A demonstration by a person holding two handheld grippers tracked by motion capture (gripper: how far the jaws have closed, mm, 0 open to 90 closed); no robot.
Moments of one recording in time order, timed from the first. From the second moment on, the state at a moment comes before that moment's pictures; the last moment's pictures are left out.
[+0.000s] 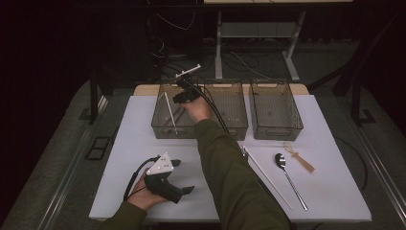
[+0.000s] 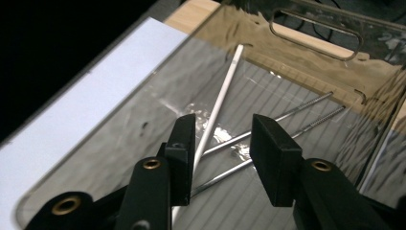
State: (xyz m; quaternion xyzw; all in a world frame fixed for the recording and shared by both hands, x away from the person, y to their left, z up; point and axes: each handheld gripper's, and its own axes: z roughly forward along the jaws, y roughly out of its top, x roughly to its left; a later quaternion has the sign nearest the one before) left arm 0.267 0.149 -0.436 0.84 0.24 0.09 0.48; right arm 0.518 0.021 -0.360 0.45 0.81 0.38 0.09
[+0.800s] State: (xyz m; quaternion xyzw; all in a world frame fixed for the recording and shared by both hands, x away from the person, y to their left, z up) left arm 0.267 0.150 -0.438 0.84 0.25 0.08 0.48; right arm 0.435 -0.090 -0.325 0.38 0.81 0.43 0.07
